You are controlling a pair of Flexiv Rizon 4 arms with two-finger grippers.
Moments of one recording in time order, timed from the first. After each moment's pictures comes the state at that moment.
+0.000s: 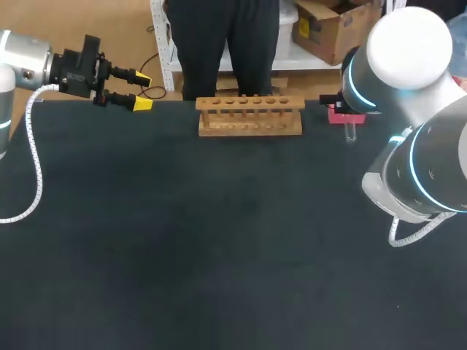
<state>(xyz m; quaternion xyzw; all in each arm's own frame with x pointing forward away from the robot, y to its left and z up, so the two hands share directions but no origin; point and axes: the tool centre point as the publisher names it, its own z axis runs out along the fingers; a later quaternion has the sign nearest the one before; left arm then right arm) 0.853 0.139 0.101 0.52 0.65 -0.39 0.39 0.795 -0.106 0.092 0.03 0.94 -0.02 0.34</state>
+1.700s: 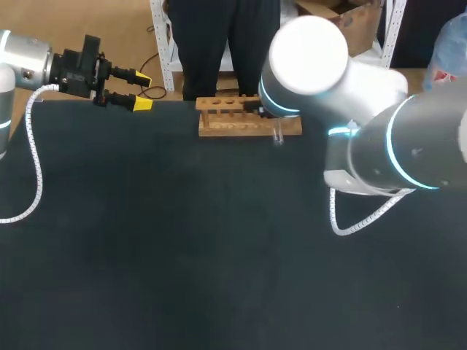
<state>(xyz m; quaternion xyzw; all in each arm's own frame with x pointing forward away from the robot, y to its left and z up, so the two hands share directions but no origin) 0.853 0.139 0.101 0.52 0.65 -0.39 0.39 0.822 0.035 0.066 -0.03 0.94 0.01 0.34</state>
